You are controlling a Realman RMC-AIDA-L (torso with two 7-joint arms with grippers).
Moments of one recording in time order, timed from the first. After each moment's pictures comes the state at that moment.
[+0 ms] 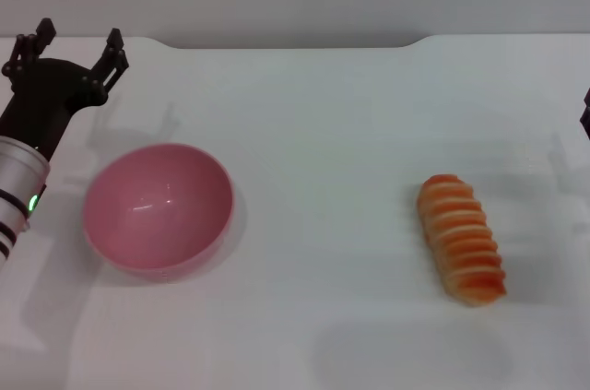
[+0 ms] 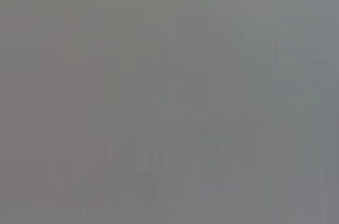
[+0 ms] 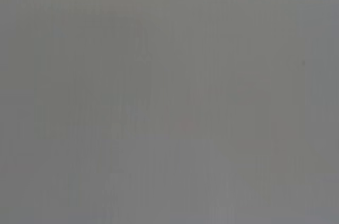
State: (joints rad) left arm -0.24 -2.07 1.89 0.62 -0.35 0.87 -0.06; right arm 0.14 2.07 -1.87 -0.53 0.37 -0.92 0.05
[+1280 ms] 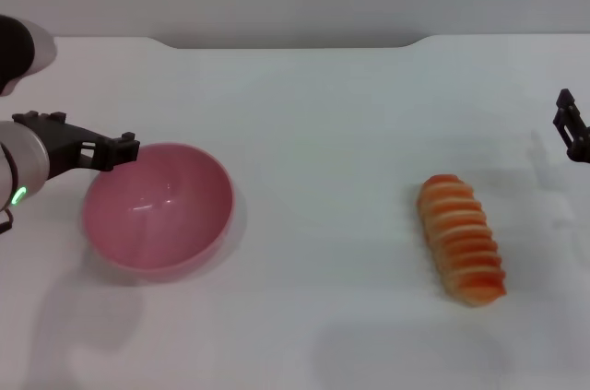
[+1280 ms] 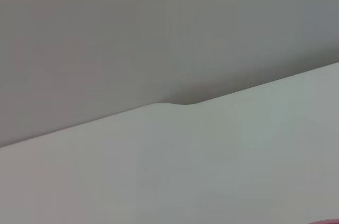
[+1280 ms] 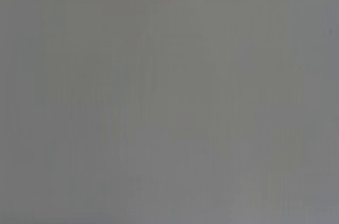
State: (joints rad) left arm -0.04 -2.06 1.83 1.78 -0.07 -0.90 -0.07; right arm 0.14 2.08 -1.88 -0.63 0.36 -0.77 0.05
